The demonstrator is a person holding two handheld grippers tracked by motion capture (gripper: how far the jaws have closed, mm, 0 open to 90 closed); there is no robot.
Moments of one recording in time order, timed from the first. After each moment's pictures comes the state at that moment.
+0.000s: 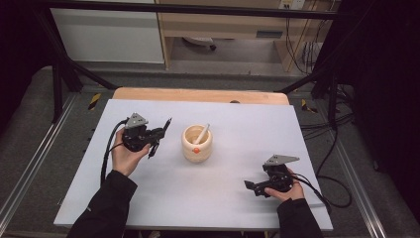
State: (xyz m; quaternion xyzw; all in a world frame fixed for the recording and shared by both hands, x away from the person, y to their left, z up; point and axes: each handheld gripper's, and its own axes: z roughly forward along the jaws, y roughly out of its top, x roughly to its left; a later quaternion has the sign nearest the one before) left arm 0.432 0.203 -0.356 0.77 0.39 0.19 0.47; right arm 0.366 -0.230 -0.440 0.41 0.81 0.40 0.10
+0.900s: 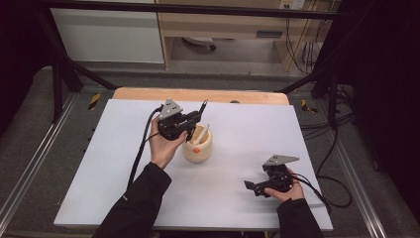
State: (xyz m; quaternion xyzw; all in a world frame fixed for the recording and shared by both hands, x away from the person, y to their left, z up) left arm 0.451 0.106 -0.330 0.74 0.34 0.21 0.55; right arm 0.366 -0.230 -0.440 0.41 0.82 0.40 0.10
